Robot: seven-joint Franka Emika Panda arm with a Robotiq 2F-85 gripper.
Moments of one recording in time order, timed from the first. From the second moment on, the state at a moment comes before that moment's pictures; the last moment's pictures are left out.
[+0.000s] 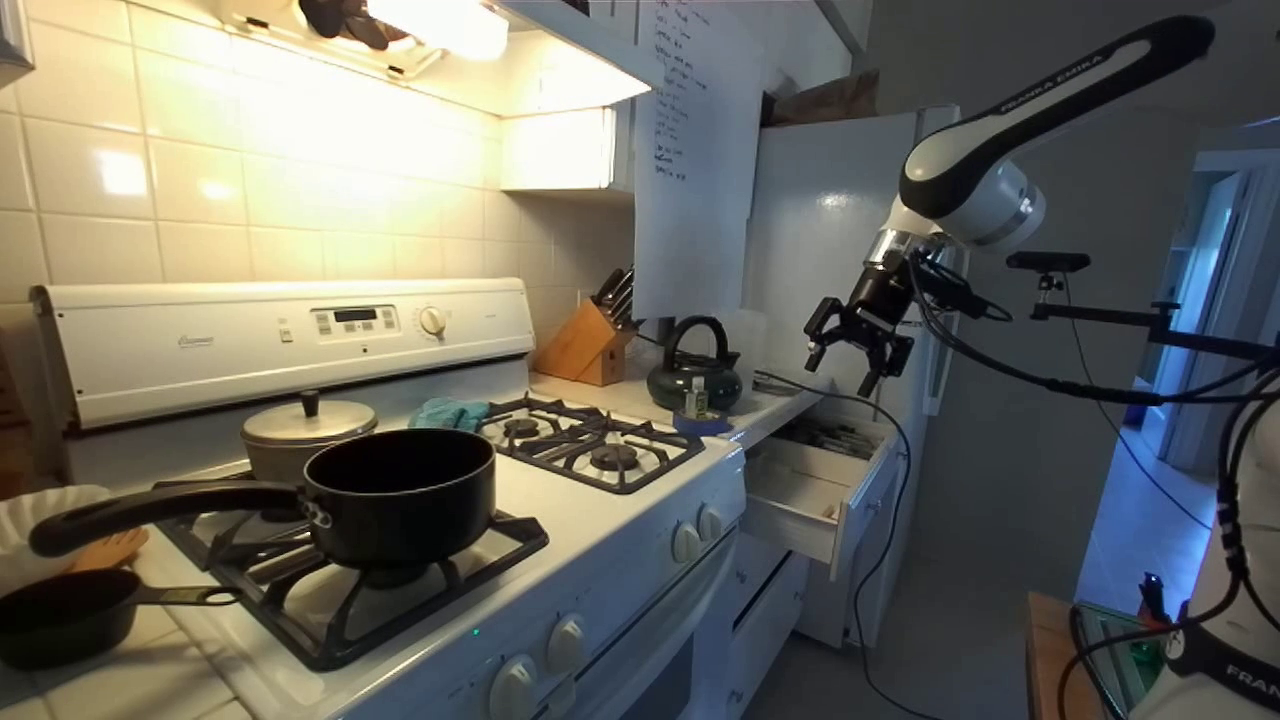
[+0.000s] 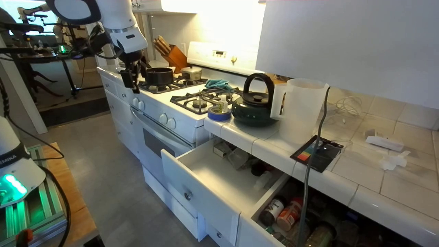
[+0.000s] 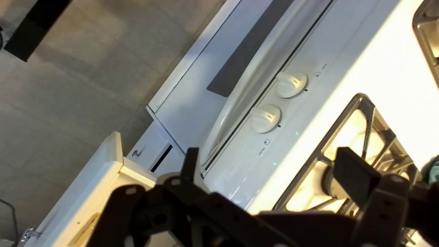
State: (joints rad) arm -0.21 -0.46 -0.20 -2.58 0.34 2.25 0.27
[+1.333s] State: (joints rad) arm -0.23 0.22 -0.27 -2.07 0.44 2.72 0.68
